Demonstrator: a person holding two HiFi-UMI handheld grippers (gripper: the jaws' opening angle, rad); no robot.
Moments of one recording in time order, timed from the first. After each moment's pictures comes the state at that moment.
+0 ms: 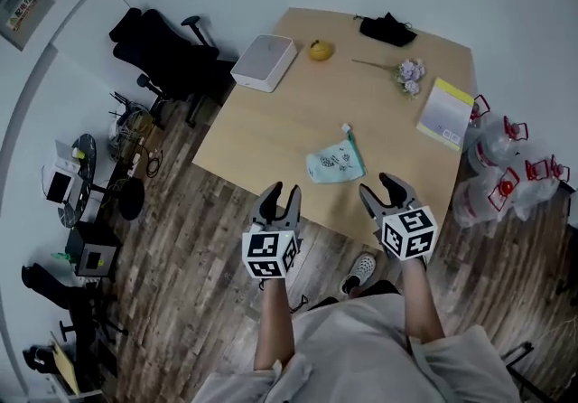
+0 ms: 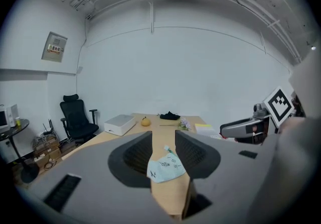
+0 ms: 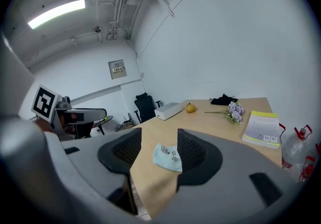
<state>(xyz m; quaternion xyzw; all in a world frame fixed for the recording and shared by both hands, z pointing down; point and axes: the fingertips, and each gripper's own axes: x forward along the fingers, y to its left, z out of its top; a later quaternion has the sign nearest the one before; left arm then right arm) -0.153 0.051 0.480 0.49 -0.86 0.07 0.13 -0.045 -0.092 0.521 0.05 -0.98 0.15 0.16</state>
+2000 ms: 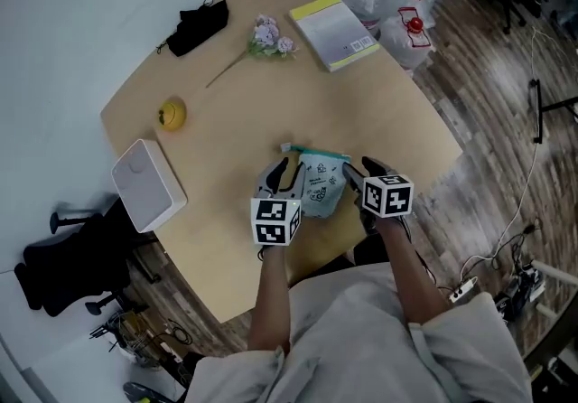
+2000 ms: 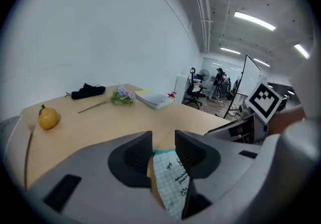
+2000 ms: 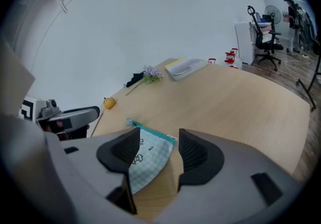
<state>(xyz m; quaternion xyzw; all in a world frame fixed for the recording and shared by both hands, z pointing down) -0.252 -0.186 0.665 0.85 -0.43 0.23 0.19 -0.114 -0.158 0.726 0.51 -0.73 0.43 0.16</state>
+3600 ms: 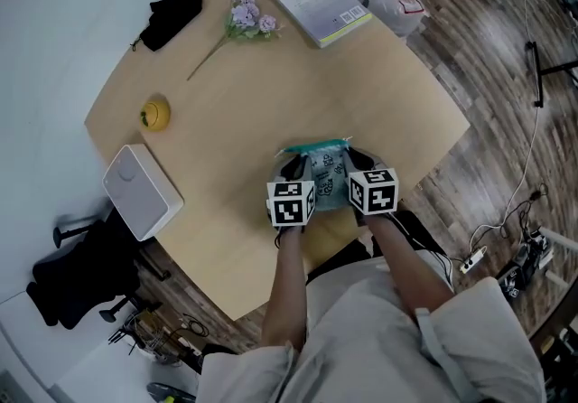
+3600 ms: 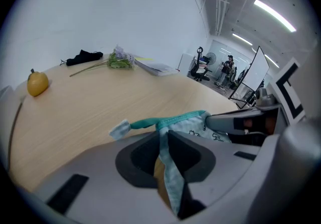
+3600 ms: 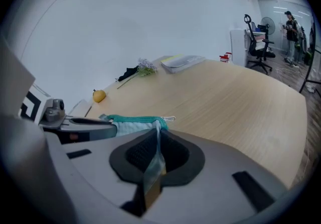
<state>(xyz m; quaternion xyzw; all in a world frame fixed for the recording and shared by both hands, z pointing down) -0.234 -0.172 0.767 0.81 -0.41 0.32 0.29 -0.131 -0.154 0.767 0.56 -0.70 0.41 0.18</state>
